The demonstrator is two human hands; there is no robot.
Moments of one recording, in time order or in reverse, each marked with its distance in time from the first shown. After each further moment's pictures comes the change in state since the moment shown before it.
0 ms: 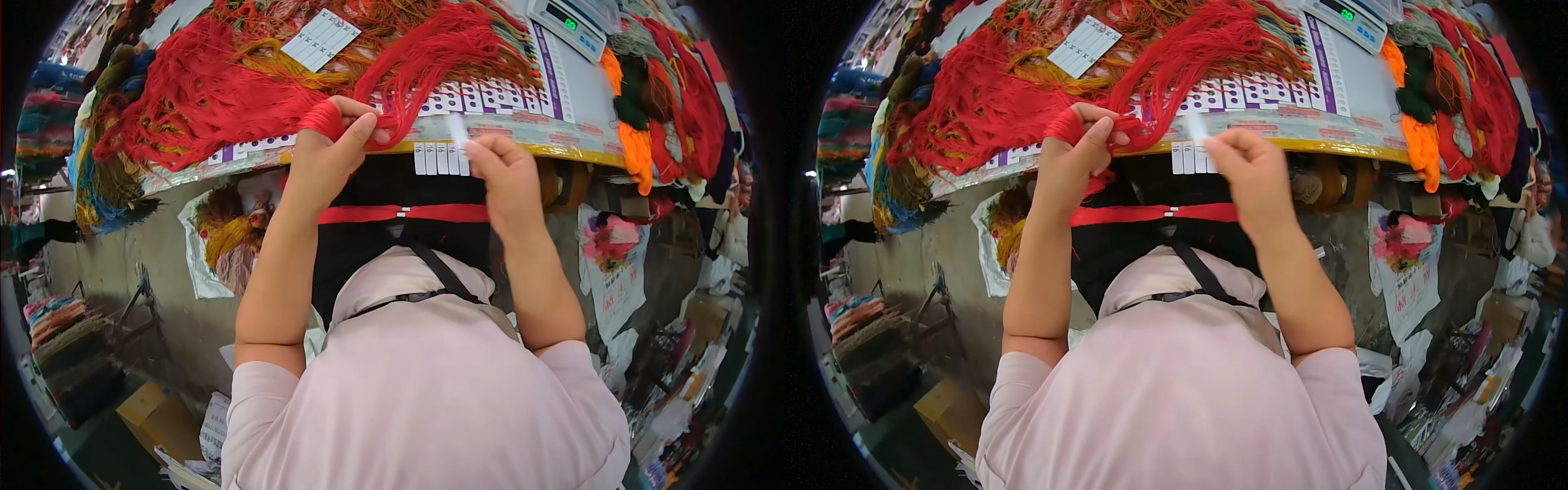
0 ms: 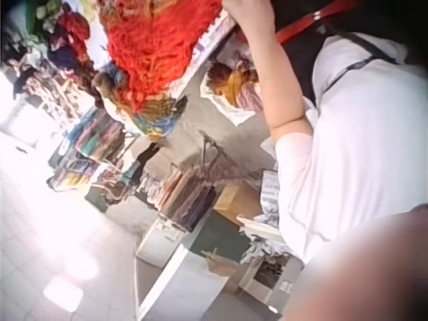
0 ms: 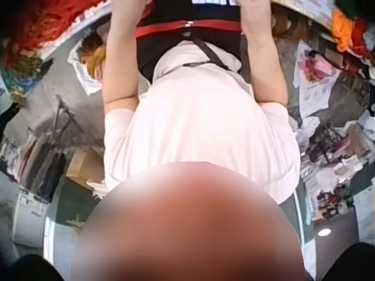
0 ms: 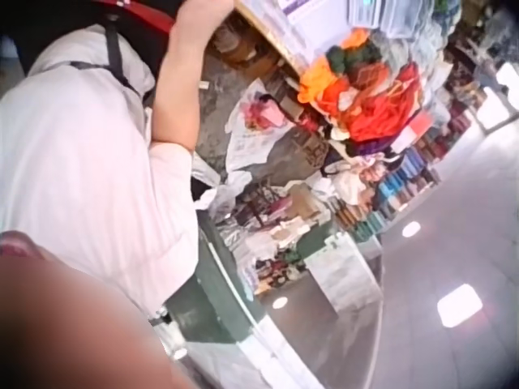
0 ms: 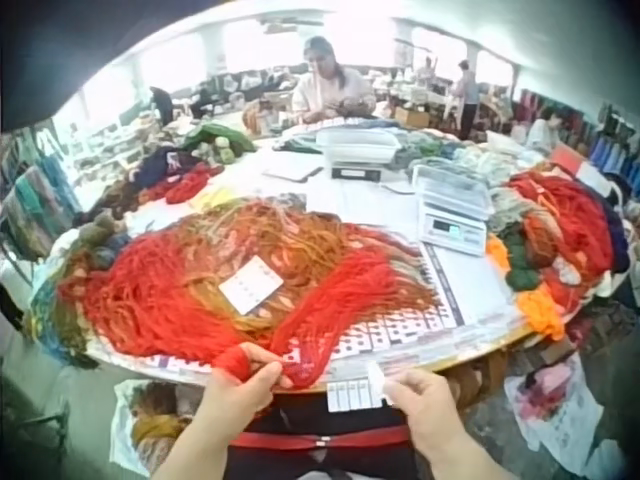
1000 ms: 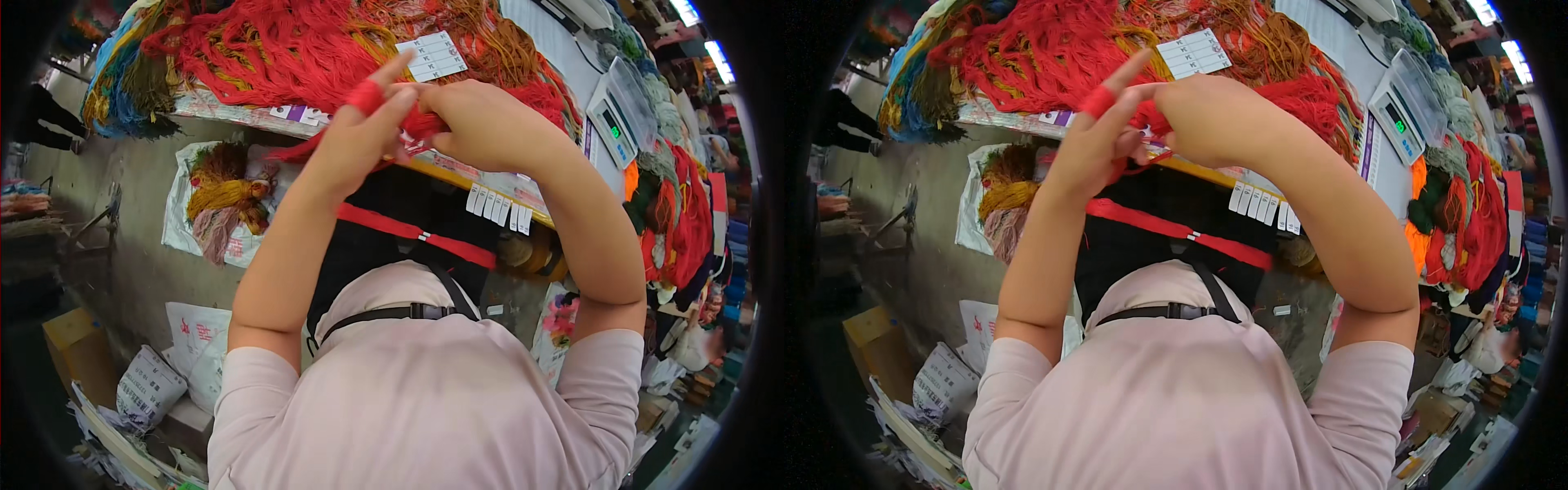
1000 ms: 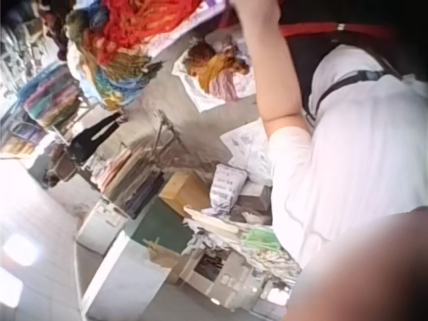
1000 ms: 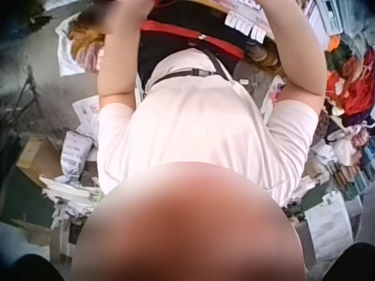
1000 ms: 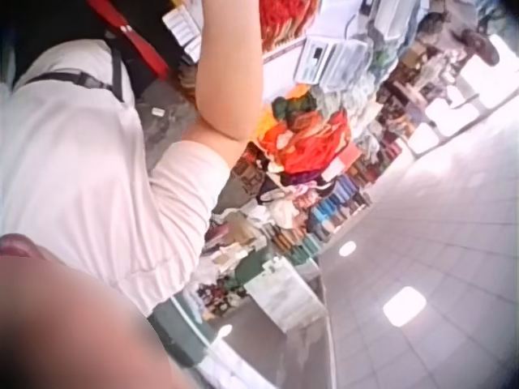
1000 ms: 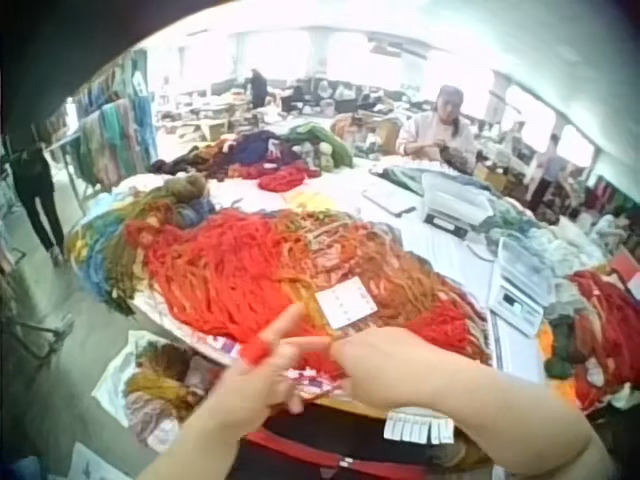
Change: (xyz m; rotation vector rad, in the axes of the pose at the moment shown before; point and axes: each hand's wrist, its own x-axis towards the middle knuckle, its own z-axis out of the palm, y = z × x) left_hand -0.023 0.032 -0.066 -0.229 0.149 0.155; right_hand 0.071 -0.100 0.179 -1.588 -1.018 -0.520
